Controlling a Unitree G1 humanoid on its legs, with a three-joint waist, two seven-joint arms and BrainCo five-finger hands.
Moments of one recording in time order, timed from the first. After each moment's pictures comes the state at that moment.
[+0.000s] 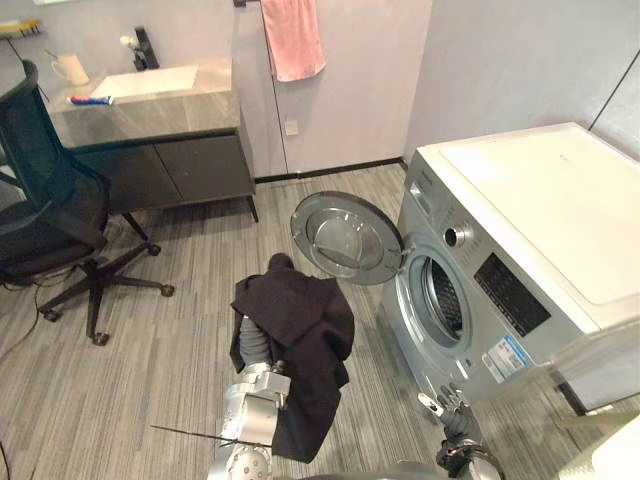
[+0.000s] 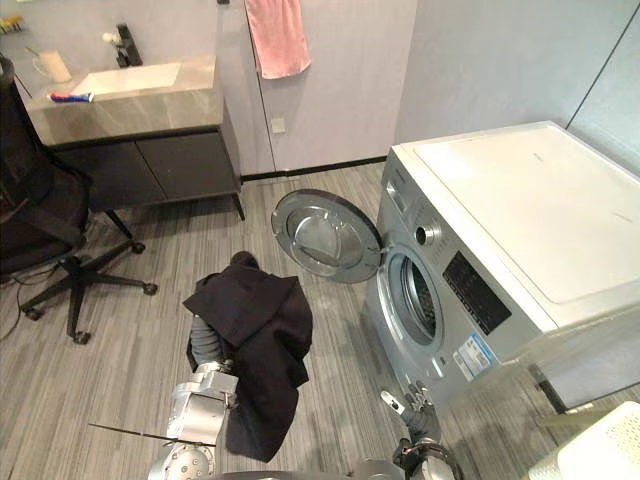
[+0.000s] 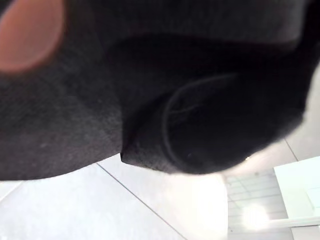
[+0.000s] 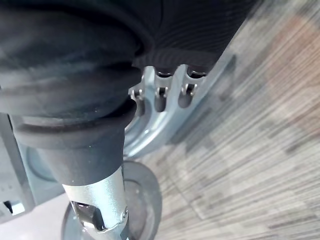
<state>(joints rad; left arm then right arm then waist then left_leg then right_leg) 0.33 -0.04 -0.21 -0.22 -0.81 -0.14 -0.04 0.36 0.04 -0.15 0.39 0.35 -0.07 0.02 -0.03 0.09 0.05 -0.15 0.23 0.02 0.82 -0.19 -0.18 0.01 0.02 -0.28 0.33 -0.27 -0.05</state>
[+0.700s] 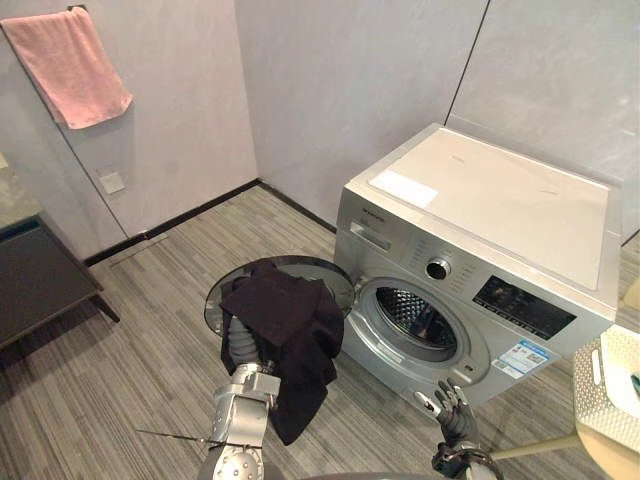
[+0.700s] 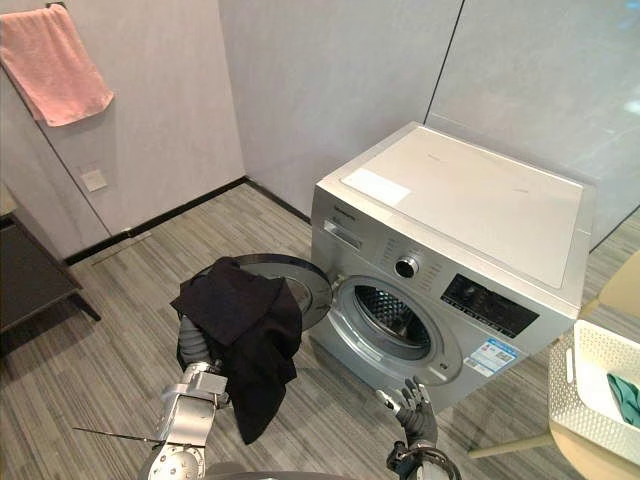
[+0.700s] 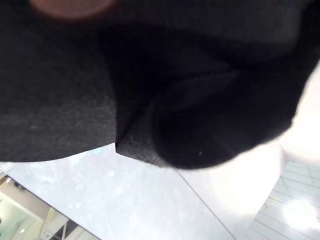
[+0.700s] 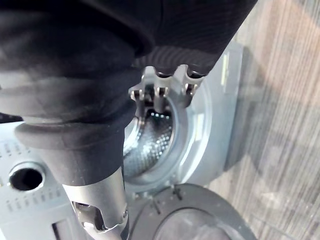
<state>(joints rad) 0.33 0.02 -0.18 -0.23 -0.84 -0.14 -0.04 0.42 0.09 -0.10 0.21 0.30 -0.07 0.00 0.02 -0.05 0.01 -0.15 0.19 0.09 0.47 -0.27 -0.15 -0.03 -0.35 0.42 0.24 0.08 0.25</state>
